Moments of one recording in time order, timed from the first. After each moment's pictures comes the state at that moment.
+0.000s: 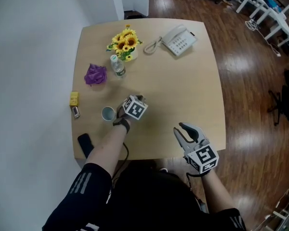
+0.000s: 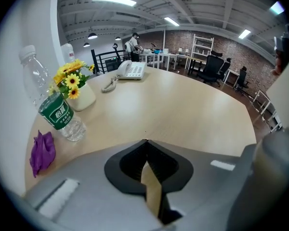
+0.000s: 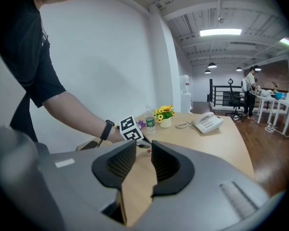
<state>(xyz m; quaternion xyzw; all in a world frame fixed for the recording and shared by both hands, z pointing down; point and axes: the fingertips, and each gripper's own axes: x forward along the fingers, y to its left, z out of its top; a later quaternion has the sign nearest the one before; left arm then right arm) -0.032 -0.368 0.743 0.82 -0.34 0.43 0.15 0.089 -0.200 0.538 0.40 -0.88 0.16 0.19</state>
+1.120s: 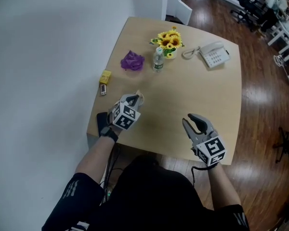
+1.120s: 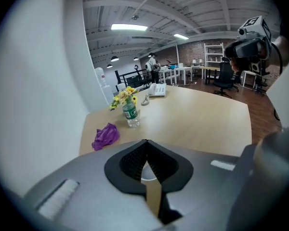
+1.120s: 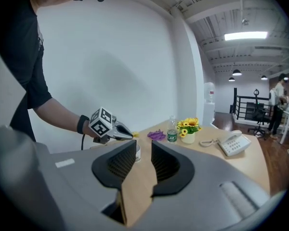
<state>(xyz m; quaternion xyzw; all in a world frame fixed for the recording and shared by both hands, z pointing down) -0.199 -0.278 0.627 0.80 -0.47 0.37 0.08 0.007 -0.211 0.505 0.30 -0.93 0.10 0.18</state>
